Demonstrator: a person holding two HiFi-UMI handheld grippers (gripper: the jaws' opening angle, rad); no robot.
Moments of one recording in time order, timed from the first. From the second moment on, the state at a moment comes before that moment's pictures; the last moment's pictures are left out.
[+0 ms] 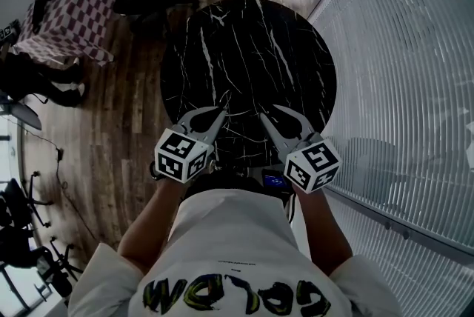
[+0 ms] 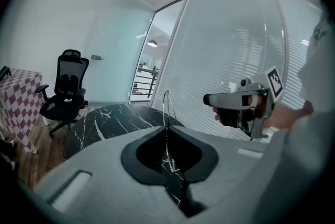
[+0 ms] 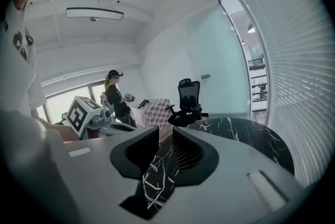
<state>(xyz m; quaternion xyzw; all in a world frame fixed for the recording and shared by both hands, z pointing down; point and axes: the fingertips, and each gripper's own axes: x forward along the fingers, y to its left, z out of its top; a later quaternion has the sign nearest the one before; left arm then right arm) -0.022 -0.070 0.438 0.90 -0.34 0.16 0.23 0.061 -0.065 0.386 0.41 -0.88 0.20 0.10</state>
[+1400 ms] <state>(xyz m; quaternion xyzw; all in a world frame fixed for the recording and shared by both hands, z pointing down) 0.005 -0.070 0.443 0.88 -0.36 0.19 0.23 0.004 -0.045 0.474 0.33 -0.84 -0.03 0.43</state>
